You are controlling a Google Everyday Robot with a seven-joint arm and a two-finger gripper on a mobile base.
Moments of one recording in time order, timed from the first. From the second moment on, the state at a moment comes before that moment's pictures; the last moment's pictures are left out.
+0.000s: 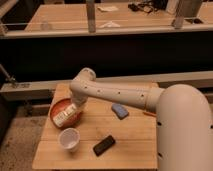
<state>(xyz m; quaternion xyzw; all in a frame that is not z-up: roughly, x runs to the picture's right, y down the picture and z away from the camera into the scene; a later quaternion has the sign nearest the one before) -0.168 0.084 0.821 -0.18 -0.22 -0.26 0.92</state>
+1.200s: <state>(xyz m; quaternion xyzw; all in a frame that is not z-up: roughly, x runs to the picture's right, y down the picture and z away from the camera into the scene) -0.168 0.083 0.819 -0.18 -0.22 -0.27 0.92</state>
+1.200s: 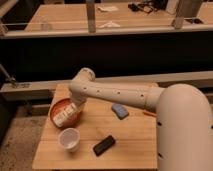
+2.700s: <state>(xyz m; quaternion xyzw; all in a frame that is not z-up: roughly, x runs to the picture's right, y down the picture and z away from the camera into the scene) -0.170 0.080 0.814 -0.16 -0.21 -0.28 0.92</state>
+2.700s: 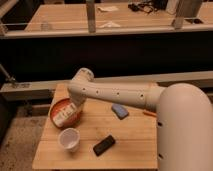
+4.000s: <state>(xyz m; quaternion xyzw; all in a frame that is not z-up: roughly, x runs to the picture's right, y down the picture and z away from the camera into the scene) -0.170 0.080 0.814 -0.16 -0.21 -0.29 0.92</state>
